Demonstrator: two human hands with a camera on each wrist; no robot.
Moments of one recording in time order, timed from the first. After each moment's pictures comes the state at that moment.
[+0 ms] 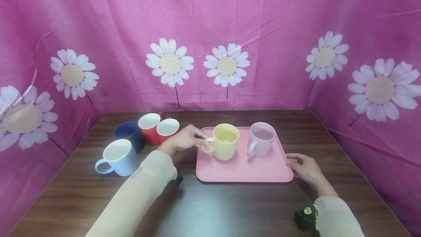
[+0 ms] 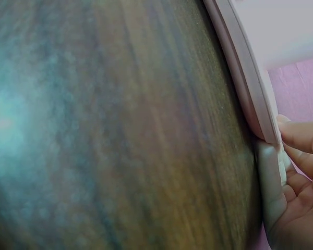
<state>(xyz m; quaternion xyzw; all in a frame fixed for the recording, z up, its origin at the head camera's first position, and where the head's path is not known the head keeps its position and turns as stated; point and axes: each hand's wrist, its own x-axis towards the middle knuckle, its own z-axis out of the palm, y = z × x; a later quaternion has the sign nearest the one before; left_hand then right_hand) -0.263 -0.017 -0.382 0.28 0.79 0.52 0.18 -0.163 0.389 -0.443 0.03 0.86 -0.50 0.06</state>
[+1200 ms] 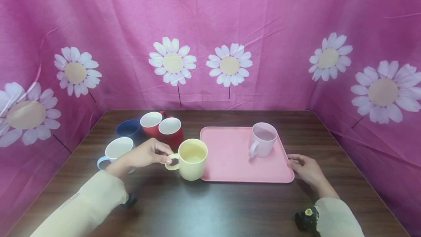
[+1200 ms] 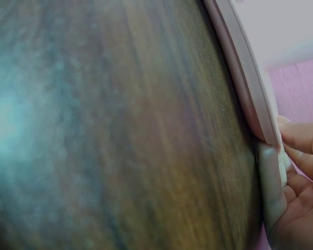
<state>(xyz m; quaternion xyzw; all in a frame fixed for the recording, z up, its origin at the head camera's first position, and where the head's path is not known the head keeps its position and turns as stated) -0.205 -0.128 -0.368 0.36 0.77 0.49 0.17 -0.163 0.389 -0.445 0.03 0.86 -0.50 0.06</state>
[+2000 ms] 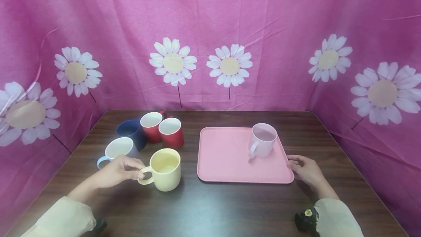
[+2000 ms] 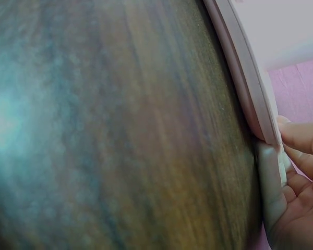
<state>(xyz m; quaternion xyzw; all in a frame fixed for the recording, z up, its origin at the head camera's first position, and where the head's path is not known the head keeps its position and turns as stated) -0.162 -0.201 -0.392 0.37 0.76 0.52 0.12 -0.163 0.390 -0.445 0.03 0.86 -0.50 0.06</state>
